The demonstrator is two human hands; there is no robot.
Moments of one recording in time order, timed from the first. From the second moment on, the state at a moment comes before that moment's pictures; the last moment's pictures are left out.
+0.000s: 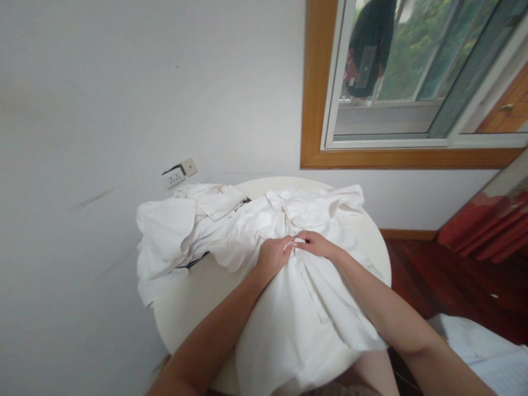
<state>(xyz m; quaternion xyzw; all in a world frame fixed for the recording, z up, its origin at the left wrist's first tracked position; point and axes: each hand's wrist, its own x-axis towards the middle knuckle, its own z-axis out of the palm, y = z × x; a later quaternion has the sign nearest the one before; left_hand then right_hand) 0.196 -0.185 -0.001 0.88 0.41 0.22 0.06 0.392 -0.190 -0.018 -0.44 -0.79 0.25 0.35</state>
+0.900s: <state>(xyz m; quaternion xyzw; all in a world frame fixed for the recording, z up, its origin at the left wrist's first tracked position) 0.195 -0.158 -0.017 0.74 0.35 0.39 0.42 0.379 -0.191 -0.018 -0.43 -0.71 0.33 0.44</state>
